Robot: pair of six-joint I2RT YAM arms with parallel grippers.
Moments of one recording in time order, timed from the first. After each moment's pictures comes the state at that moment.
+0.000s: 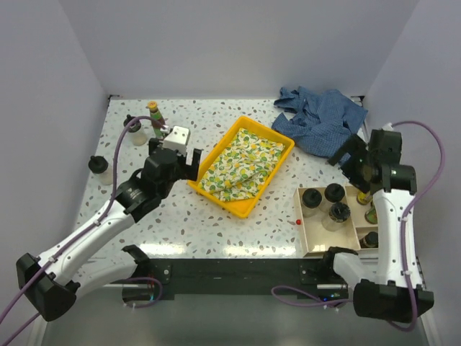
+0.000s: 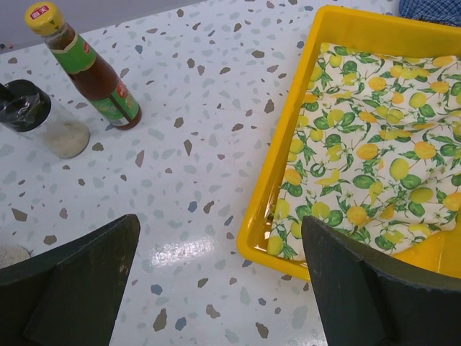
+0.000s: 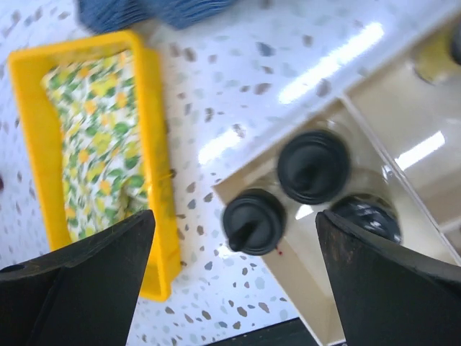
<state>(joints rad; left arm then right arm) -0.67 0.98 0.89 -0.33 -0.48 -0.10 -0.17 1.00 1.19 -1.05 -0.01 0.63</state>
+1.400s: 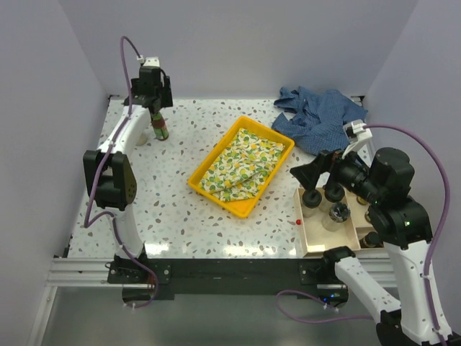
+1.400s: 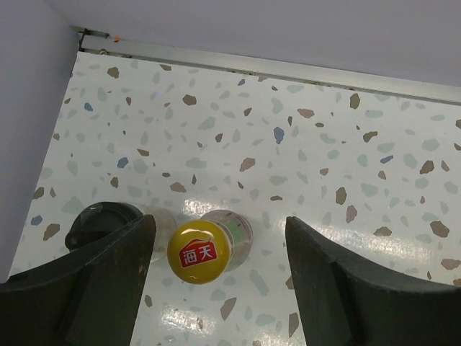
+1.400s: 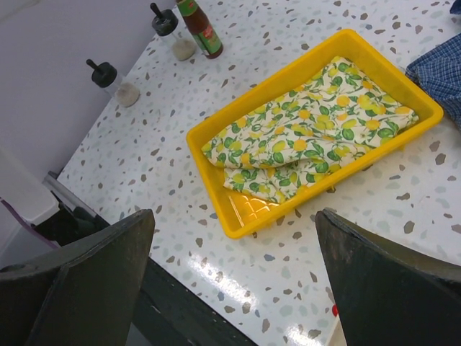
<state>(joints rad) -0.12 1.97 1.80 -0.39 -0.34 -0.12 0.23 0.74 1.24 -0.79 -0.41 0.29</state>
